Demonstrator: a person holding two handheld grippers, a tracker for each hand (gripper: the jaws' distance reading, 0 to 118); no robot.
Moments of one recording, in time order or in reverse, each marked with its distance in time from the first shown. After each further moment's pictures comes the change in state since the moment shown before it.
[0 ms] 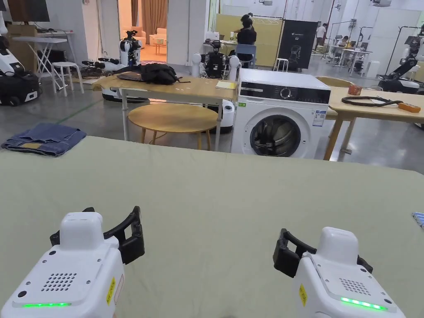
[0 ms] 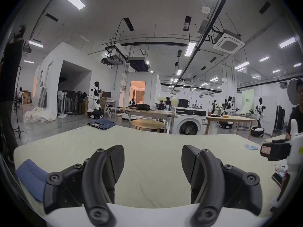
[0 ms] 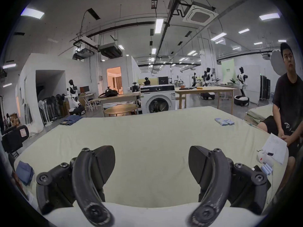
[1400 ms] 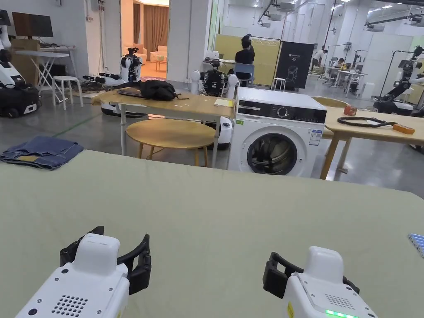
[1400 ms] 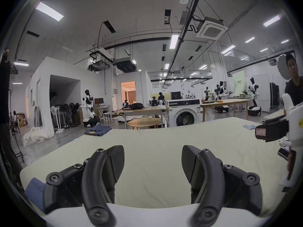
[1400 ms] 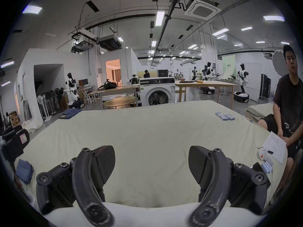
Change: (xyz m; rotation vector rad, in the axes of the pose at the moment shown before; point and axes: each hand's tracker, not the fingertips) left arm 0.016 -0.010 -0.001 -0.034 -0.060 -0.185; right arm -0.004 -0.002 -0.013 -0.080 0.000 0.008
